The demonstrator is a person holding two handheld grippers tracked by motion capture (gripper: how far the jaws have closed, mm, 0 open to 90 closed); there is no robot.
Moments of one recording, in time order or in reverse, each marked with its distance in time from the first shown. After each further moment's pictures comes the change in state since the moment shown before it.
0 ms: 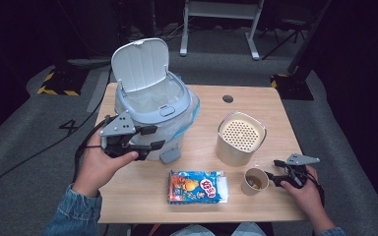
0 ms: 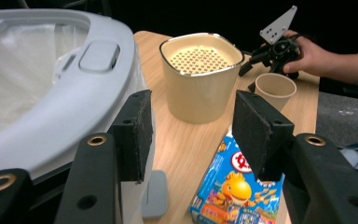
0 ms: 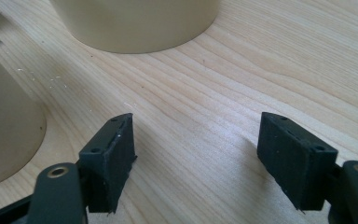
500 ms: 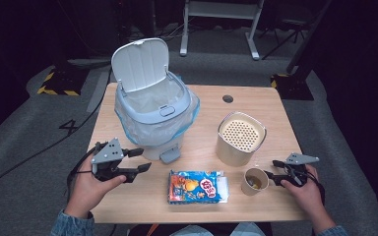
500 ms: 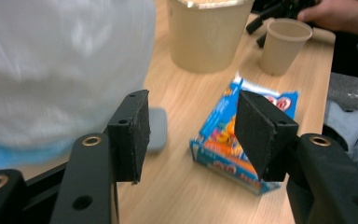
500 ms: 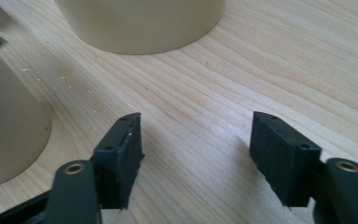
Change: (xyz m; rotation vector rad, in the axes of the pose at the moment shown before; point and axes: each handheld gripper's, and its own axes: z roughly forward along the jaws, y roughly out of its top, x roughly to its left) left arm -0.002 -0.086 0.001 0.070 0.021 -0.042; right arm 0.001 0.004 -0.001 0.007 0.007 -0.012
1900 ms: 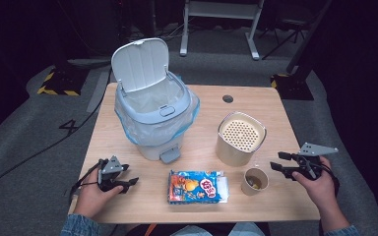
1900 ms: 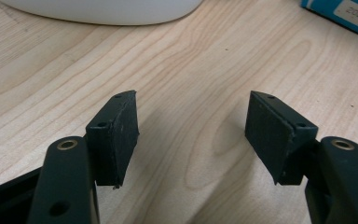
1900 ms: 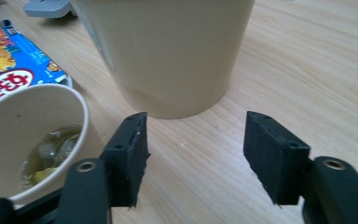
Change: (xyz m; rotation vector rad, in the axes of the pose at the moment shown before) left arm 0.041 -0.108 0.045 0.243 0.136 -0.108; right arm 0.003 0.045 -0.050 -0.079 0.072 0.020
